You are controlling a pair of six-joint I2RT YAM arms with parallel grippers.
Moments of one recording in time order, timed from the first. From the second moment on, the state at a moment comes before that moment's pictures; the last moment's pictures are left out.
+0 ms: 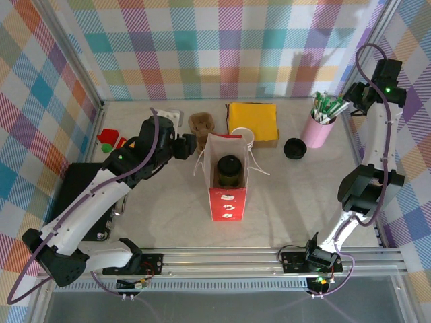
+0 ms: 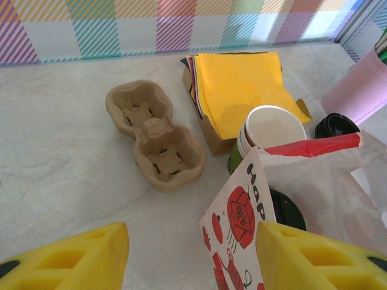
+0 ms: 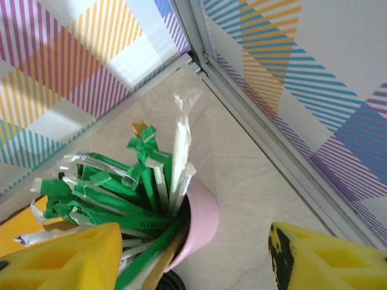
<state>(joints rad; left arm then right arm) -0.65 1.20 1.33 -0.70 -0.21 -0.33 -0.31 1.83 2.00 -0.93 0.00 0.34</state>
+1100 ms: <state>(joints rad) -0.65 1.16 1.26 -0.68 -0.14 -0.34 -0.29 1.83 1.58 -0.34 0.08 0.37</state>
